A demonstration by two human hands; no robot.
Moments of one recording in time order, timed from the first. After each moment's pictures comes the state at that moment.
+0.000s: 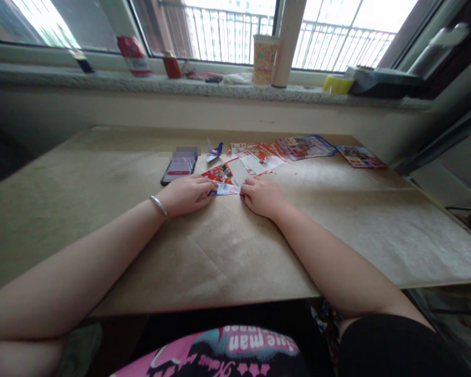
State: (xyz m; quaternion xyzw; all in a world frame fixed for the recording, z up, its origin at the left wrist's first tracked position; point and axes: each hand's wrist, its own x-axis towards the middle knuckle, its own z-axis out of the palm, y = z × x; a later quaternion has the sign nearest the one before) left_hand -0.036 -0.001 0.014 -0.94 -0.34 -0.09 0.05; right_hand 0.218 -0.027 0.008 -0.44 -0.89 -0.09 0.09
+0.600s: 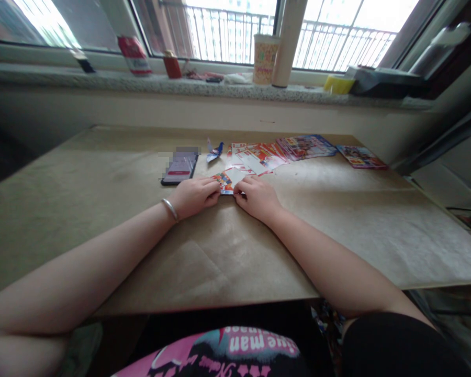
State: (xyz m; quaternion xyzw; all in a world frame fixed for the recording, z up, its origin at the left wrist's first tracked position) left_hand -0.017 -0.008 0.008 -0.92 -0.32 -0.17 0.12; right_hand 0.200 -0.034 0.006 -0.46 -0.85 -0.02 0.23
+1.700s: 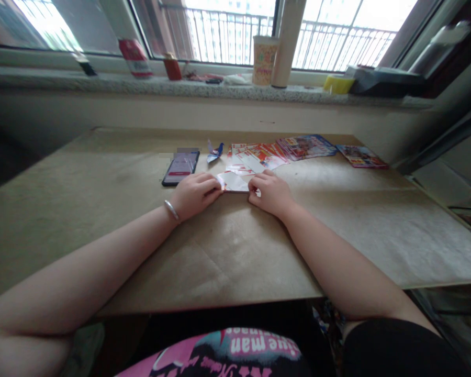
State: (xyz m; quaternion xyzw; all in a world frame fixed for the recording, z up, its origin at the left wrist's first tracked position) left_hand -0.018 -0.005 0.003 -0.90 -0.30 -0.28 0.12; right_hand 0.235 -0.024 0.003 -0.44 -0.86 -0.07 0.26
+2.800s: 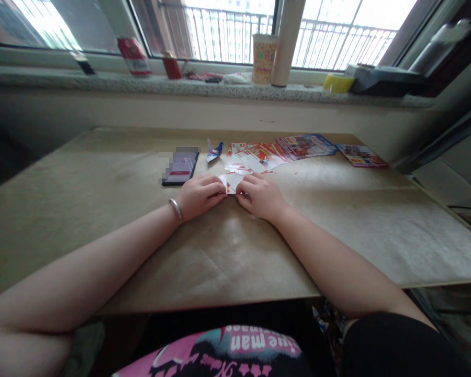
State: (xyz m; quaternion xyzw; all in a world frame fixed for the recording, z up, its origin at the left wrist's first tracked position) left_hand -0.010 -0.007 0.001 -0.92 -0.25 -0.30 0.11; right_hand 0.213 -0.035 0.007 -0.38 -0.88 -0.06 0.28
